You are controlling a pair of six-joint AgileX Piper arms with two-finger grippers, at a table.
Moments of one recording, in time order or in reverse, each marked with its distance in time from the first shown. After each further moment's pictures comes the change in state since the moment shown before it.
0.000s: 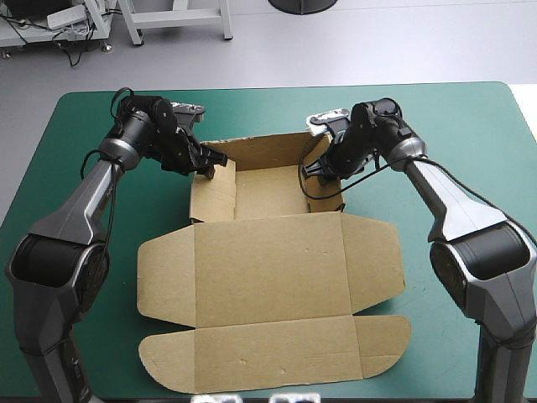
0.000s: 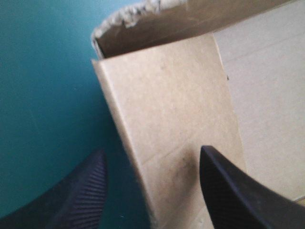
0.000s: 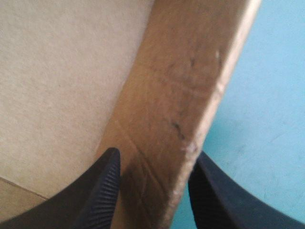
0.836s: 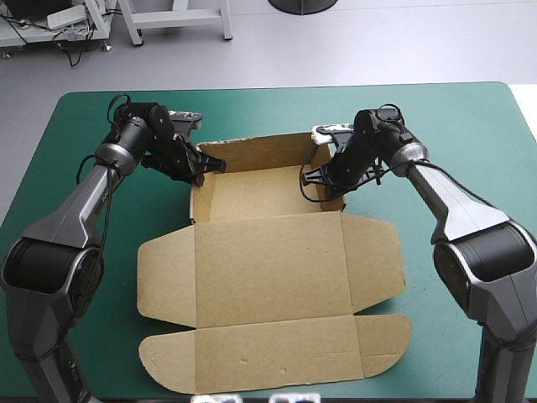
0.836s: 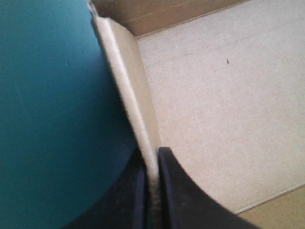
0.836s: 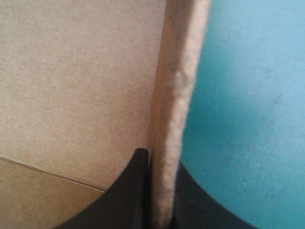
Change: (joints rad) left arm 0.007 -0.031 0.089 -0.035 -0.019 -0.010; right arm -0.009 -0.012 0.090 0.068 0.035 0.120
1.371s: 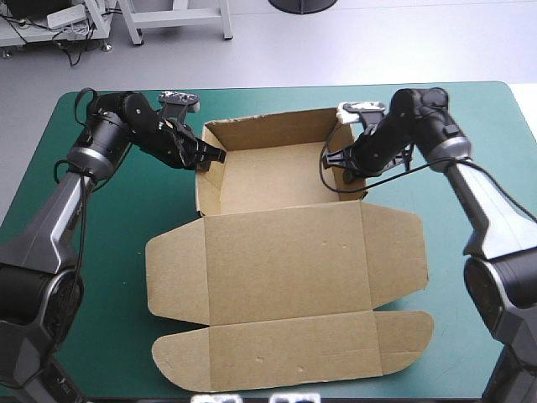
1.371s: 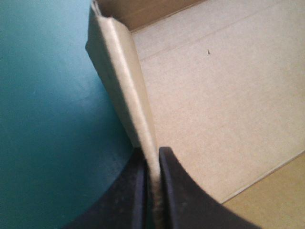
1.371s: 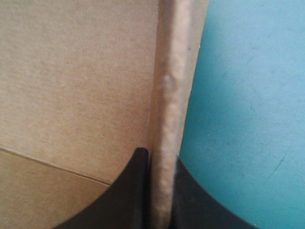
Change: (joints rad) left arm 0.002 -0.144 0.006 -0.129 0.000 0.131; right arm -0.068 -0.150 0.002 0.029 0.084 -0.017
